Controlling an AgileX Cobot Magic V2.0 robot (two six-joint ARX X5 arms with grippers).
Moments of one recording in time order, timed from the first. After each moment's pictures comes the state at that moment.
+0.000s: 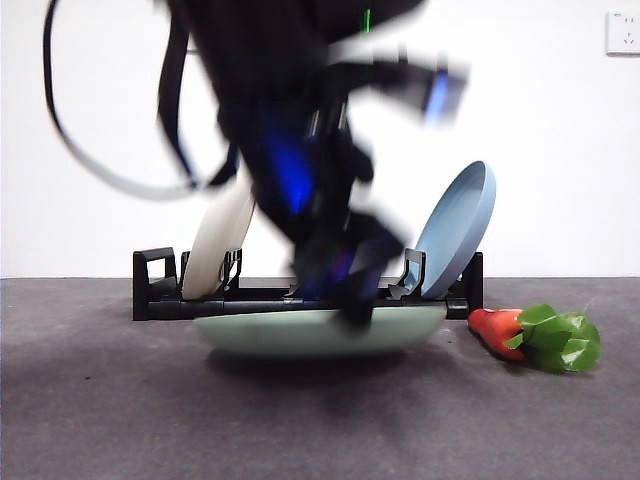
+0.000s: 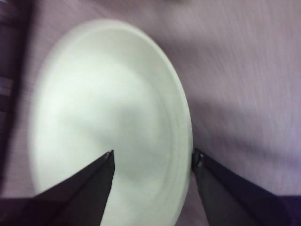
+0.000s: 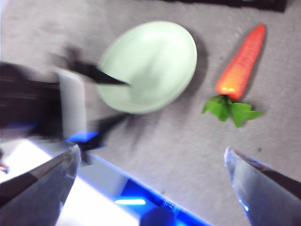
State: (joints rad) left arm -1.03 1.66 1.08 -0.38 -0.38 0.32; right arm 0.14 0.96 1.10 -1.10 -0.50 -0.07
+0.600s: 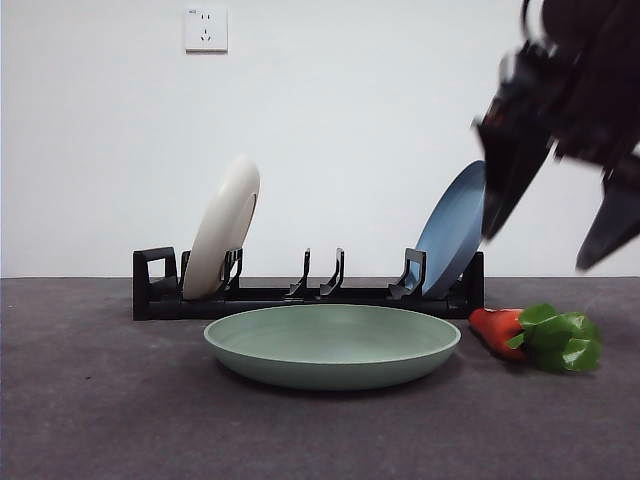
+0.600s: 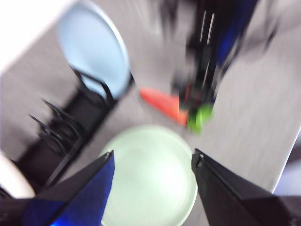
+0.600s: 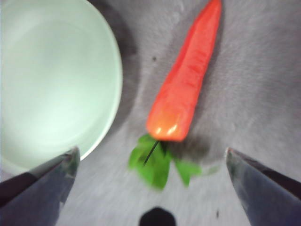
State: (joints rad) left arm -1.04 1.31 1.45 -0.76 -0.27 0.08; right arm 0.26 1.55 1.10 -0.74 -0.24 -0.02
